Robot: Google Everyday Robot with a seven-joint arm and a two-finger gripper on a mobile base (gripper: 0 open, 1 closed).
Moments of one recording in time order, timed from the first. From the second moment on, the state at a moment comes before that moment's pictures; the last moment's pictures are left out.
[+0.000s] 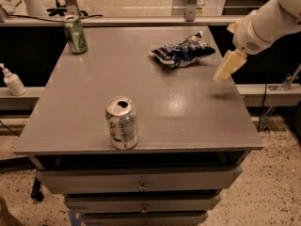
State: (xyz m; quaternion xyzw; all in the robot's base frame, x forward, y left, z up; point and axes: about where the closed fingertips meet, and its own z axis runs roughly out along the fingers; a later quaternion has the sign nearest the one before) arm 0.661 -0.225 0.896 -0.57 0.76 -0.04 0.32
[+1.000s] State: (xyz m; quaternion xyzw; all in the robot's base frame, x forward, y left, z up) arm 0.764 -0.196 0.878 -0.49 0.77 0.07 0.40
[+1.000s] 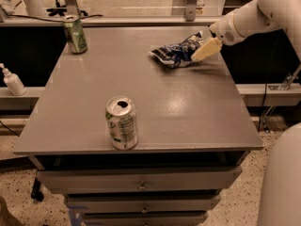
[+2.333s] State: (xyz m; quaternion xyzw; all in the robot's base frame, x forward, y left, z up) arm 0.749 -0.172 0.897 -0.46 0.78 0.12 0.40
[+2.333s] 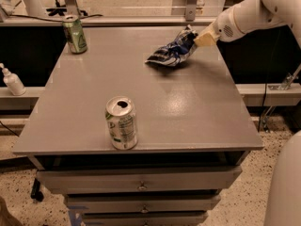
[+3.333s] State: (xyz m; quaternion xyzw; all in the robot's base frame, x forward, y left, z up) arm 0.728 -0.162 0.946 -0.44 0.76 0.16 0.44
